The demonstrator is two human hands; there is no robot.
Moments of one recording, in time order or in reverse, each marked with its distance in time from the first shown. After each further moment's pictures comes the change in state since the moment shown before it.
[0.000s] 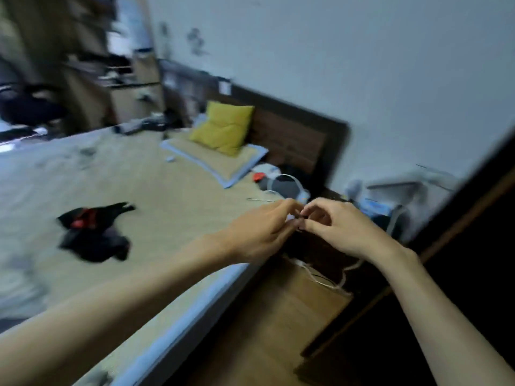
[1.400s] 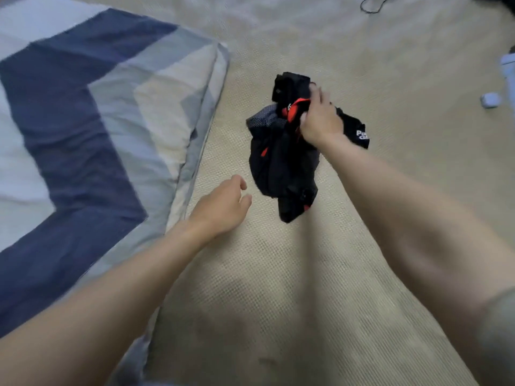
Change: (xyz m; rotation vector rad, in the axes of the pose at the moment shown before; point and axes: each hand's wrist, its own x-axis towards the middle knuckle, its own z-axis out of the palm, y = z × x) left_hand -0.313 -0.681 0.061 -0.256 0.444 -1.625; right_hand 0.616 -0.378 0.779 -0.263 -0.421 -0.677
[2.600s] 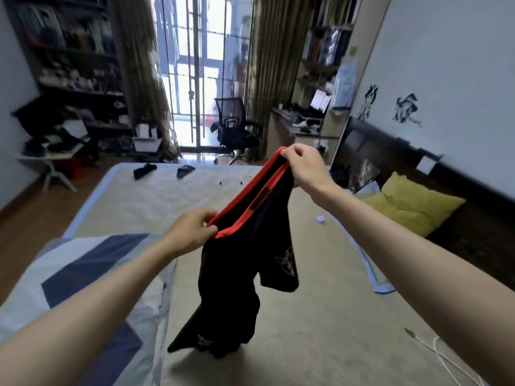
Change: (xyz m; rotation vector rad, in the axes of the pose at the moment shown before) left_hand -0.263 0.229 -0.257 0.043 0.243 0.611; right_hand -0.373 -0.067 -0.498 0.795 0.556 -0.081
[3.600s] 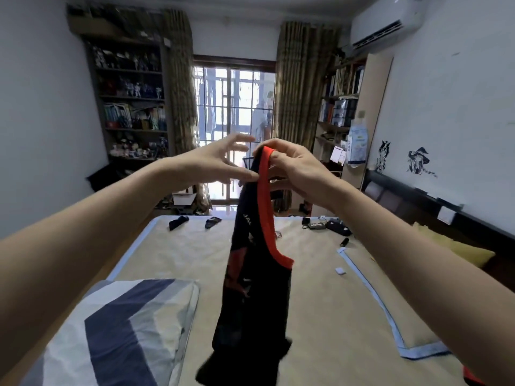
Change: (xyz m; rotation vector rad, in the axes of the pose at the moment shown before) left_hand -0.048 0.249 -0.176 -0.137 -0.021 0.215; right_hand -0.044 -0.139 -0.113 0.397 -0.548 -0.324
